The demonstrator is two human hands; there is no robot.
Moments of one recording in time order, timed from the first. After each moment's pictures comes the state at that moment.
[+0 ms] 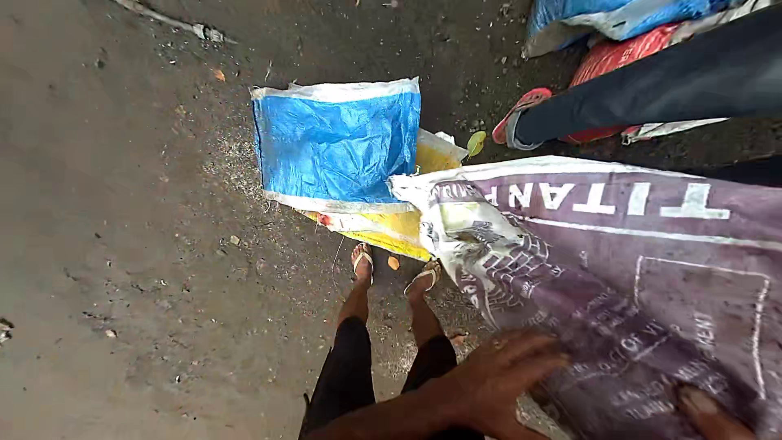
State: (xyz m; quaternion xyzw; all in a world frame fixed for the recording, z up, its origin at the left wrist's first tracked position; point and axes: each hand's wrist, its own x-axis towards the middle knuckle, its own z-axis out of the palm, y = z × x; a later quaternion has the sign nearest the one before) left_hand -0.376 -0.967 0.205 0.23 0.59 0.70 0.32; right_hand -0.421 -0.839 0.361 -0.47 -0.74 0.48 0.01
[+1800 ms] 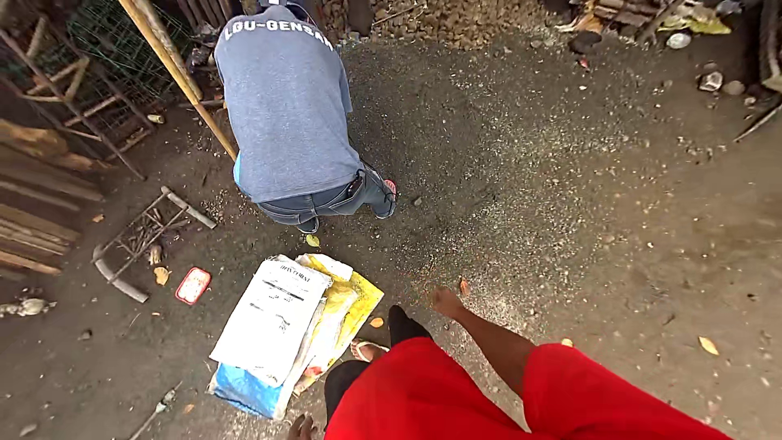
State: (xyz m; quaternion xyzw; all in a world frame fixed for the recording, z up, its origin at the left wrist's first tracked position) left_hand -0.358 -1.227 0.220 -0.05 0.83 0.31 0.46; right_hand -0.026 -0.832 0.204 -0.58 -0.63 0.45 -0.24
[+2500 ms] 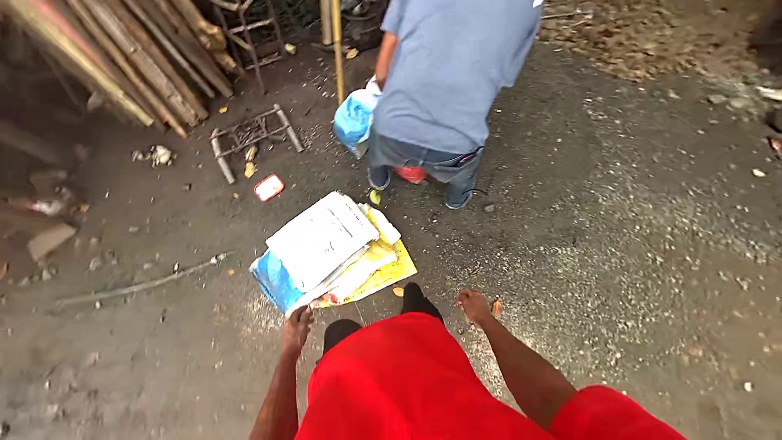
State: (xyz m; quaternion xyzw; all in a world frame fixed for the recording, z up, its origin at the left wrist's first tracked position) left_hand -0.415 -1.312 0.235 0.03 0.83 0.40 0.38; right_hand -0.070 -0.938 0.198 -0.59 -0.65 0.45 -0.18
